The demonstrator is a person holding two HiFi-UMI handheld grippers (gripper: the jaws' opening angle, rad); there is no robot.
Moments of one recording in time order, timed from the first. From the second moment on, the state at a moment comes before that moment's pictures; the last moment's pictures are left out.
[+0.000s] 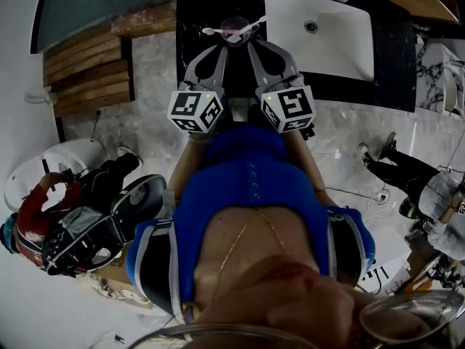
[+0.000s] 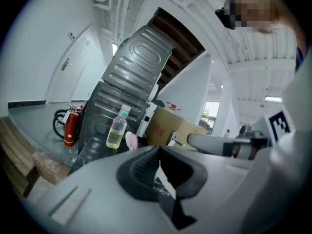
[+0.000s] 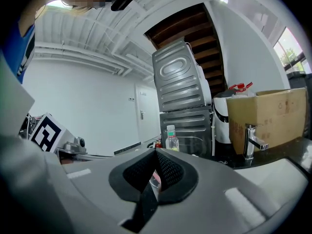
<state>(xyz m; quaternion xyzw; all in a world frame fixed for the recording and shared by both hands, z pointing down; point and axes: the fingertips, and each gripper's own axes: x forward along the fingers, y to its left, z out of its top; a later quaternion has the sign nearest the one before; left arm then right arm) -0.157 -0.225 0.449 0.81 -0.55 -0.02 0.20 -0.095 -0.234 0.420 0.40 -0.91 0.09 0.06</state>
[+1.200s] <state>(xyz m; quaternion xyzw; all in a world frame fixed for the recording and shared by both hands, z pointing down) -0.182 -0.284 0.506 0.79 -0.56 -0.07 0.25 -0.040 -0.246 0.433 0.45 -0.88 0.10 0.07</state>
